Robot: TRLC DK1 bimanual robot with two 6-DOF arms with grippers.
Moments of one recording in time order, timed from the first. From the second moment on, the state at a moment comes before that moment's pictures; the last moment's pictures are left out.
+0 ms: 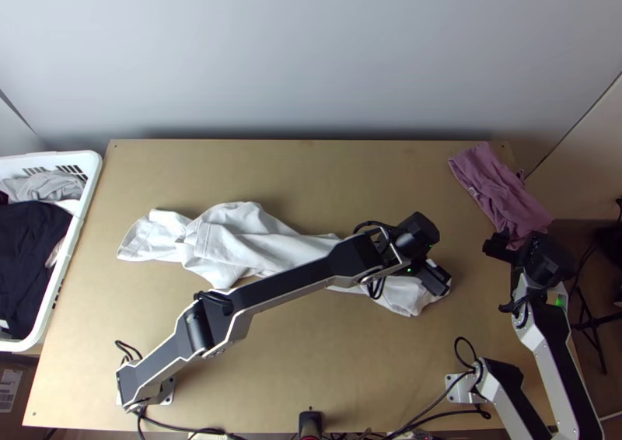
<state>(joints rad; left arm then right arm) -1.13 2.30 2.31 -0.63 0.08 -0.35 -0.23 0.86 0.42 0.06 0.26 -0.05</state>
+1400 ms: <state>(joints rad) -0.69 1.50 1.55 -0.93 -0.27 -0.21 0.06 1.07 0.62 -0.80 -0.24 -0.44</state>
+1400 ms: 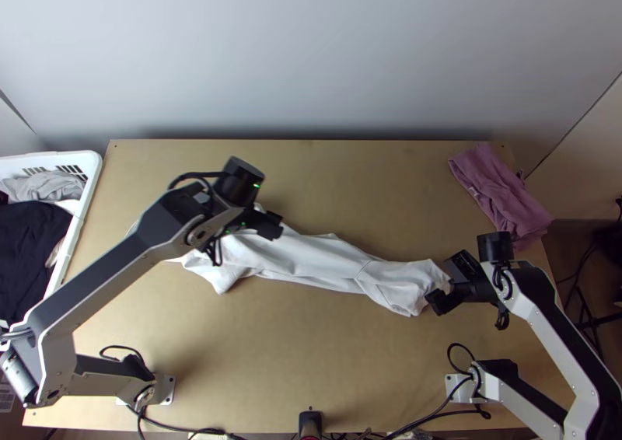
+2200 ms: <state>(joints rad) -0.53 1.37 1.46 -0.94 -0.27 -0.20 -0.01 1.33 0.74 -0.68 -0.24 -0.54</state>
